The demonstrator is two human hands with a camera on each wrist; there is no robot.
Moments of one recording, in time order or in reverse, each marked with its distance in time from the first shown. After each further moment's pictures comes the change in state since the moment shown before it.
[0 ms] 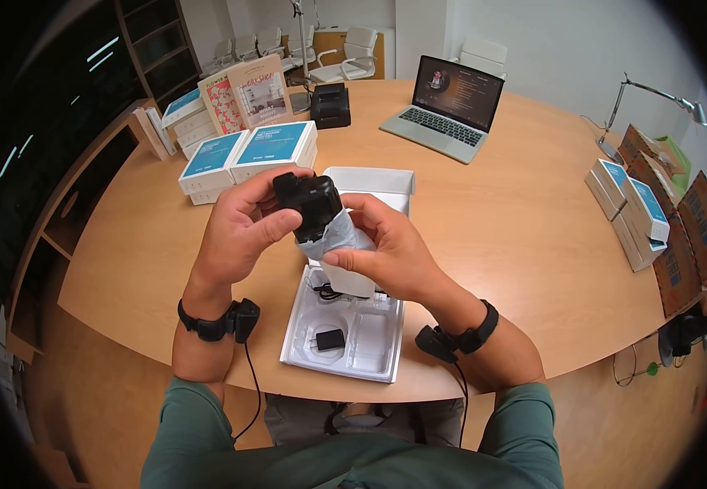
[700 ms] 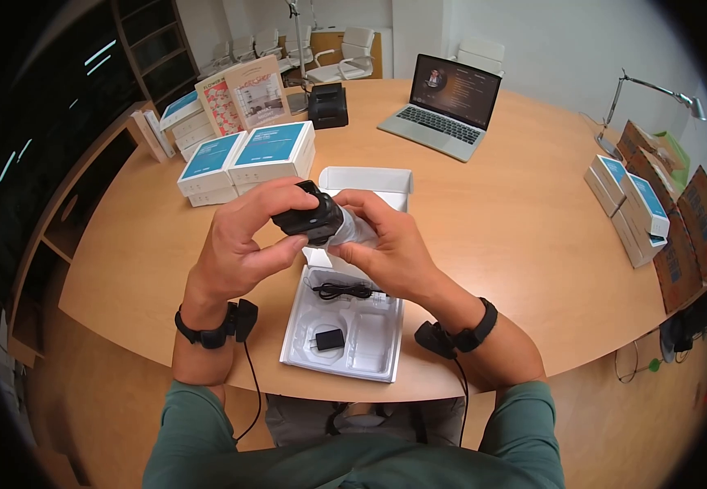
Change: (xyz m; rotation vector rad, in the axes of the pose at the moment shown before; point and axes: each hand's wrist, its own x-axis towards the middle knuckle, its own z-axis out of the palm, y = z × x) left_hand -0.005 0.012 0.003 0.623 -0.079 0.417; right_hand -0.002 0.004 -0.001 -0.246 0.115 -0.124
